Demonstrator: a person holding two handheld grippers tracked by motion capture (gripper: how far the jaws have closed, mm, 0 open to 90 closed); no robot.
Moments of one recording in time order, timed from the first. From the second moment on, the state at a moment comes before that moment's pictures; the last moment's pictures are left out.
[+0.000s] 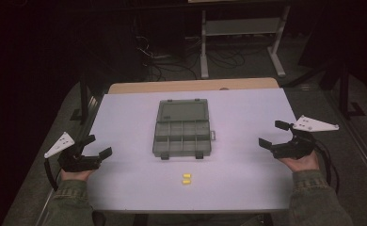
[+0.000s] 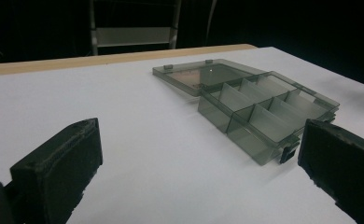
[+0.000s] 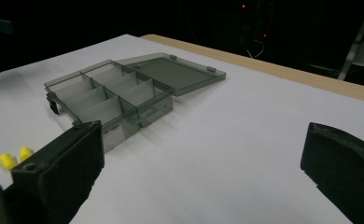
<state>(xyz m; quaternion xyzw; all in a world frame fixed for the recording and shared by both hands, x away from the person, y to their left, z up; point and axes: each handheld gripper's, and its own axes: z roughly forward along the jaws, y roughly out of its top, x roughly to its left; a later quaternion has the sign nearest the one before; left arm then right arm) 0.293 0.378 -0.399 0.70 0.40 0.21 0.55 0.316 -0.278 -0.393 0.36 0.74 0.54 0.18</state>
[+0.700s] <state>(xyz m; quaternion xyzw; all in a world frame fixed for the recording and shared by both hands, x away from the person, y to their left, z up) 0.290 0.377 -0.398 0.70 0.40 0.21 0.55 0.318 -0.278 -0.394 0.35 0.74 0.55 0.18</state>
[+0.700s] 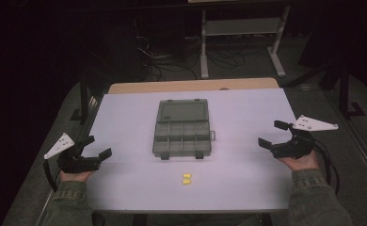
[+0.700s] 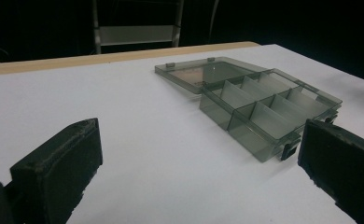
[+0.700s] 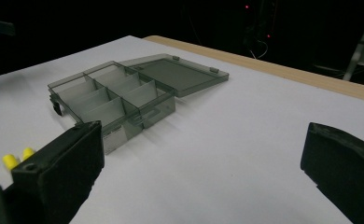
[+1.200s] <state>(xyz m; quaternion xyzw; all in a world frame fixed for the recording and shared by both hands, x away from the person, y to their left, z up) 0.295 0.359 -0.380 0.74 0.36 0.21 0.52 0.319 -0.278 -0.395 0.35 0.74 0.54 0.18</state>
